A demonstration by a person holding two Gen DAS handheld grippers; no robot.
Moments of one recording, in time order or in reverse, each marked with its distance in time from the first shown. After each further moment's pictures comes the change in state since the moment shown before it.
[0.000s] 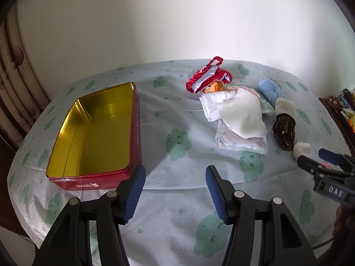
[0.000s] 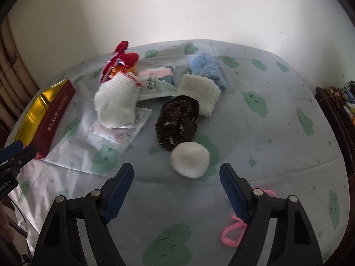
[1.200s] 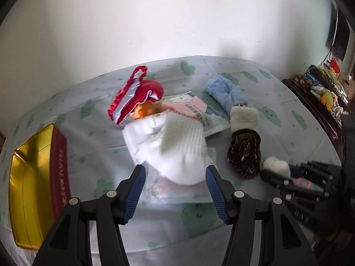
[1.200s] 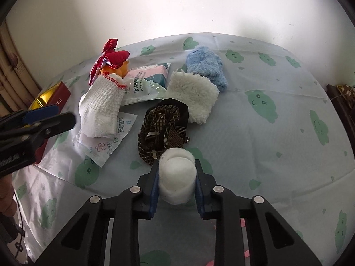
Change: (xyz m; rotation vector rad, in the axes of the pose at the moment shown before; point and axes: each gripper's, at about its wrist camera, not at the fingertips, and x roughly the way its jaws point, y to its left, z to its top) left arm 0.060 -0.085 0.070 0.199 0.028 -0.250; right arm 0.032 -0.024 0.014 0.004 0.019 0.079
